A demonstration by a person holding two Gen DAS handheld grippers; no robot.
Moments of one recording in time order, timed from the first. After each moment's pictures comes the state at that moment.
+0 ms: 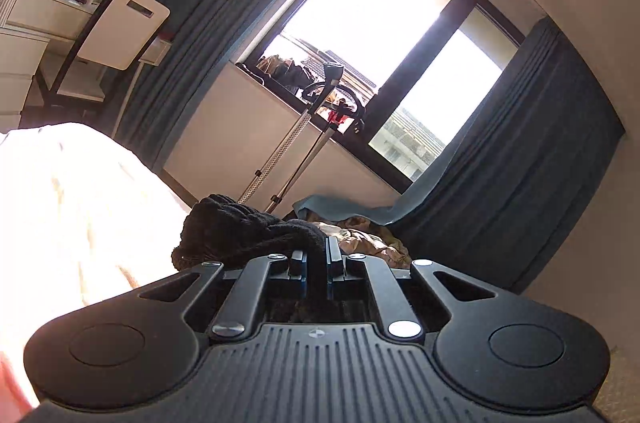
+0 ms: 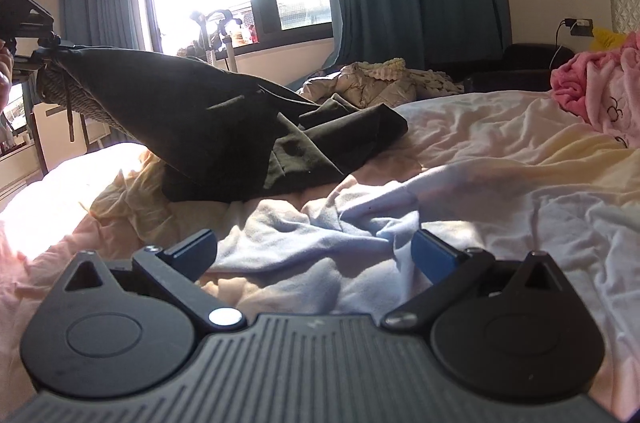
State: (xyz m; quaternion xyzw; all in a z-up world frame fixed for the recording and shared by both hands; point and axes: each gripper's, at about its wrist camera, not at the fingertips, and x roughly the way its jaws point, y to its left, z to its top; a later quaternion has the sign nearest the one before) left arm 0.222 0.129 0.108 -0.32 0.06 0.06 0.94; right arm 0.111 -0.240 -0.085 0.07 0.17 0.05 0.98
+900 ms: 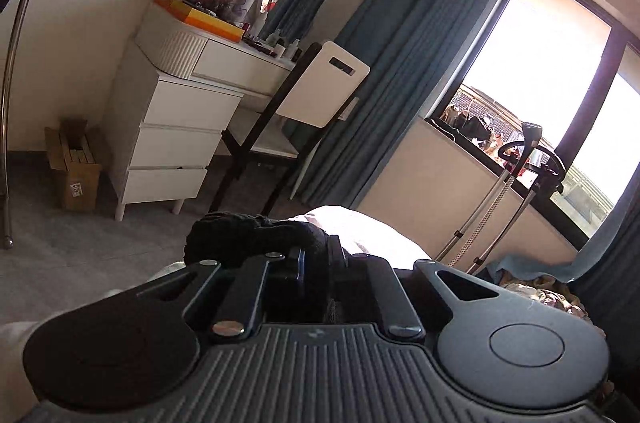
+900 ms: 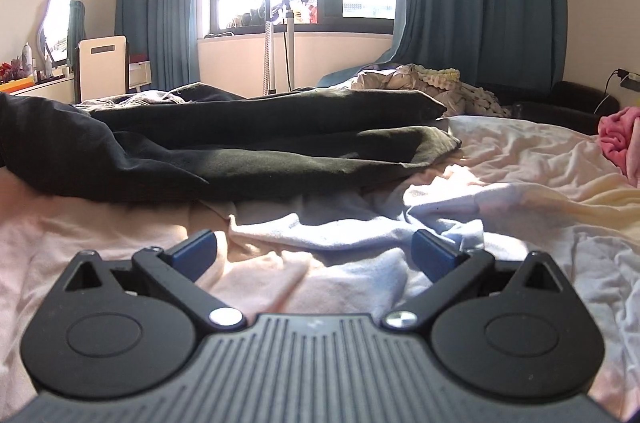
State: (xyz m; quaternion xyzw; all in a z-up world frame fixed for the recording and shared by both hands) left arm 0.143 0.388 0.030 -0.30 0.10 0.29 0.90; right arm 0.110 -0.193 -0.087 -0.01 0.19 0.10 0.98
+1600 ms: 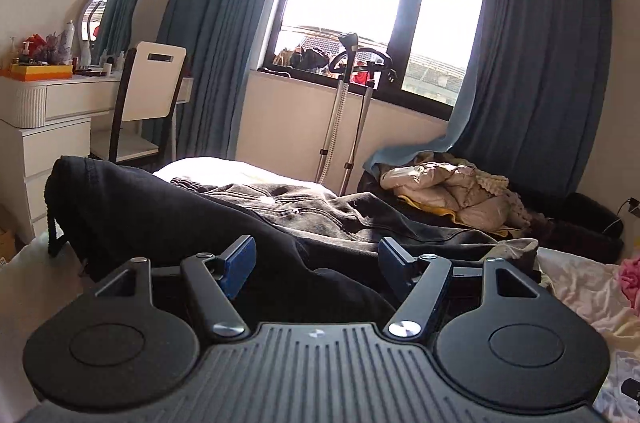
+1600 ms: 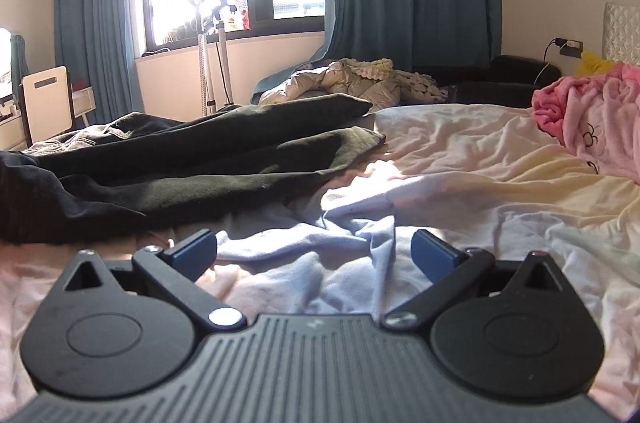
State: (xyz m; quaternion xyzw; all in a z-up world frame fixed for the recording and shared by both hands) left arm 0.090 0.145 0.041 -0.11 0.14 0.07 0.98; right arm 0.084 -0.240 -0.055 0.04 0.19 0.01 0.98
